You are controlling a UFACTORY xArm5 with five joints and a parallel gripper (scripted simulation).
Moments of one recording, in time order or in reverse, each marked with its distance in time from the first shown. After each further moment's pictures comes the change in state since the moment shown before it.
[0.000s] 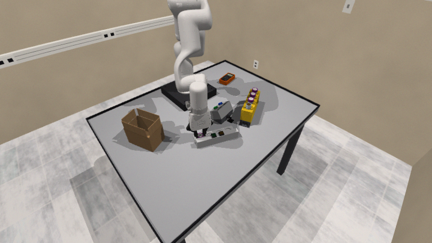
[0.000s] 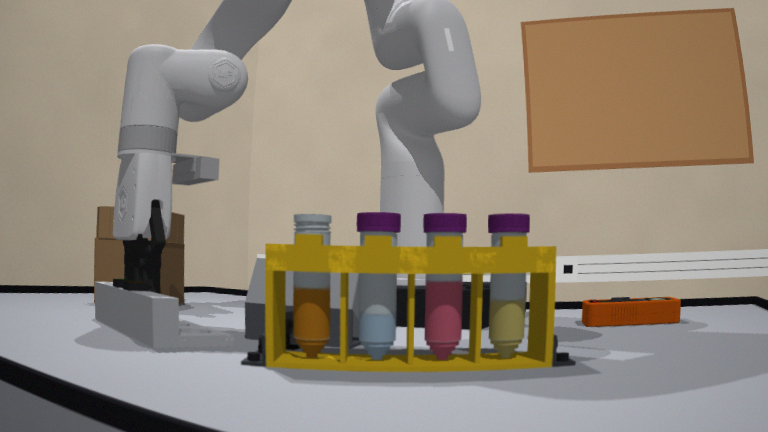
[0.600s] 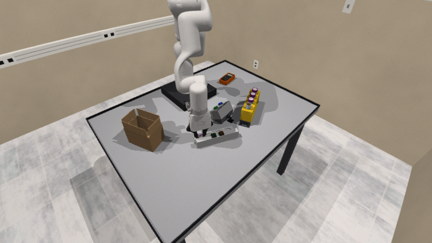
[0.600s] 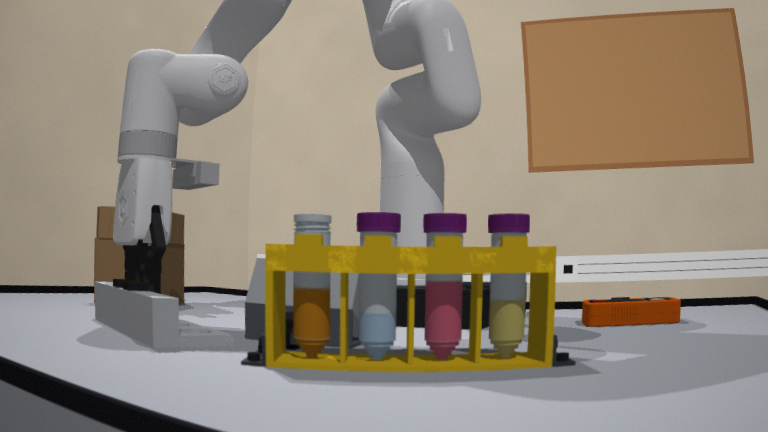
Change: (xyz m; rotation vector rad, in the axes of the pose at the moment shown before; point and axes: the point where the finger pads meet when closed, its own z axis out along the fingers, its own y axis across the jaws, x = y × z) arm 0.001 0.000 0.006 0.000 0.000 0.000
